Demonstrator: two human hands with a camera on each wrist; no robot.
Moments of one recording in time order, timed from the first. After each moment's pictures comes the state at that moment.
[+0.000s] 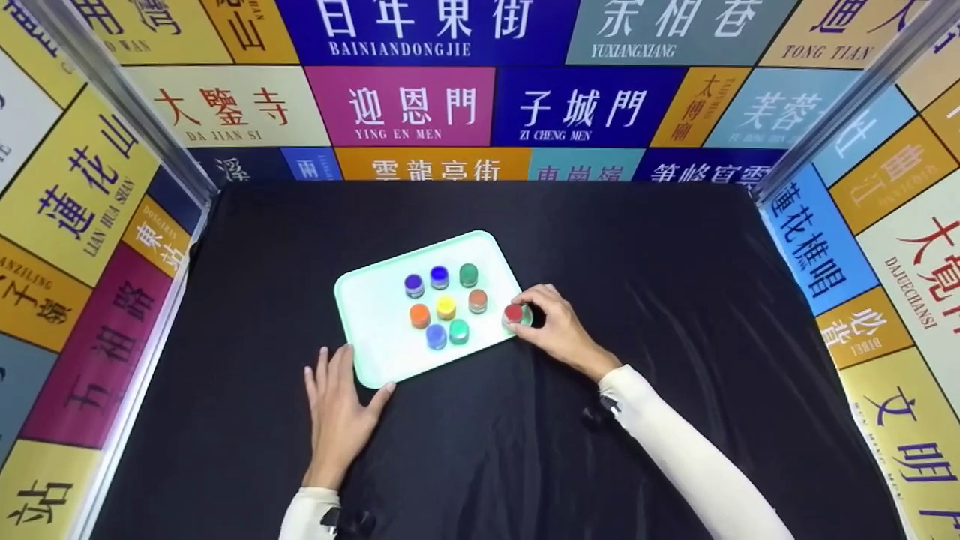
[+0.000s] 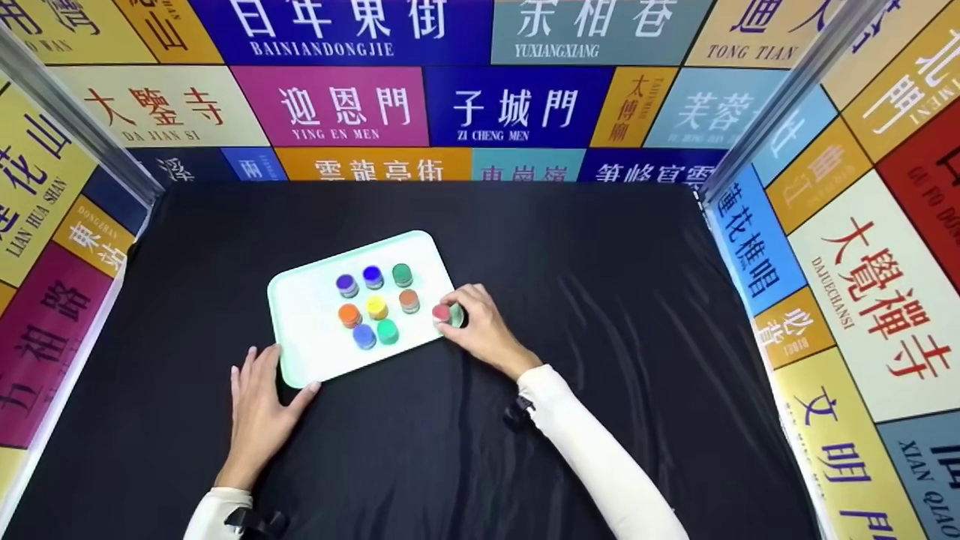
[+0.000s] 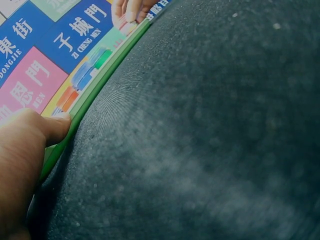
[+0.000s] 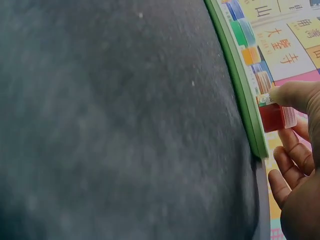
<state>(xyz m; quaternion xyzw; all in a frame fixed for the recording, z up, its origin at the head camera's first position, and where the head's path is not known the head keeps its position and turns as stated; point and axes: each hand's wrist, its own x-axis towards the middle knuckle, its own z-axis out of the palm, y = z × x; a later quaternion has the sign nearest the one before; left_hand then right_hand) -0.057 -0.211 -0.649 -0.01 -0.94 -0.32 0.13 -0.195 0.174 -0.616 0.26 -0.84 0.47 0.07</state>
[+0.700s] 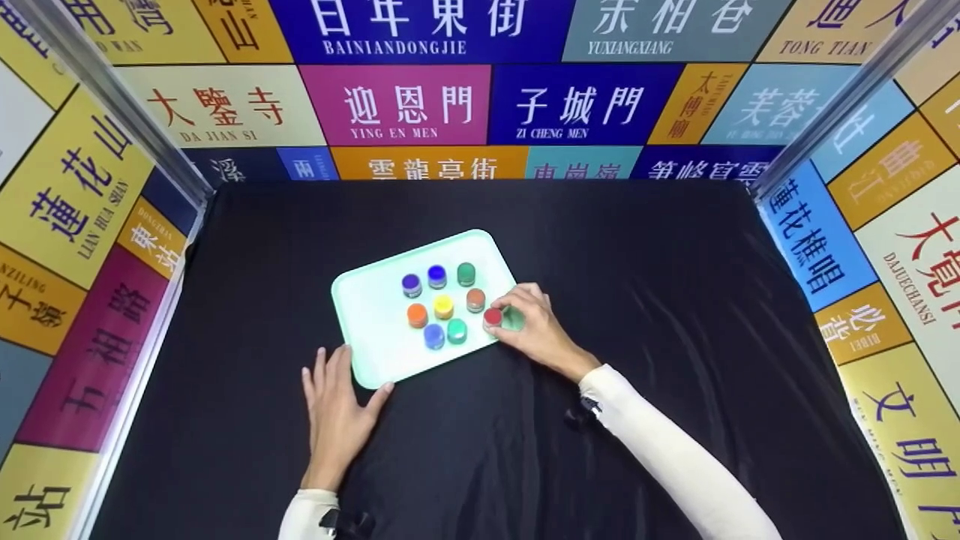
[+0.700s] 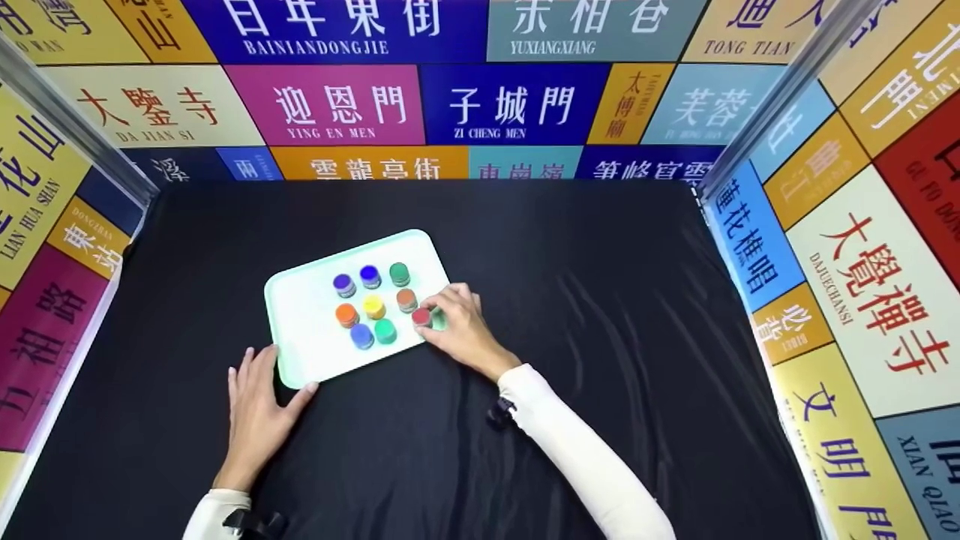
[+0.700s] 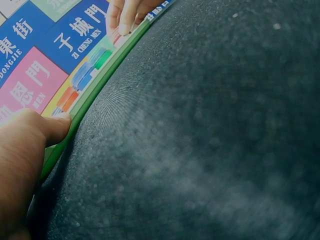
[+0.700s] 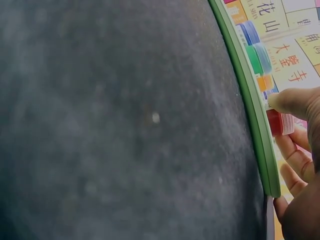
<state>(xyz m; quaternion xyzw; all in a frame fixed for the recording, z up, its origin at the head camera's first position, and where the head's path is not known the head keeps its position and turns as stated) -0.058 -0.211 -0.650 -0.01 -0.94 -0.32 0.14 -0.191 0.146 -0.621 0.26 -0.85 0.44 0.07</state>
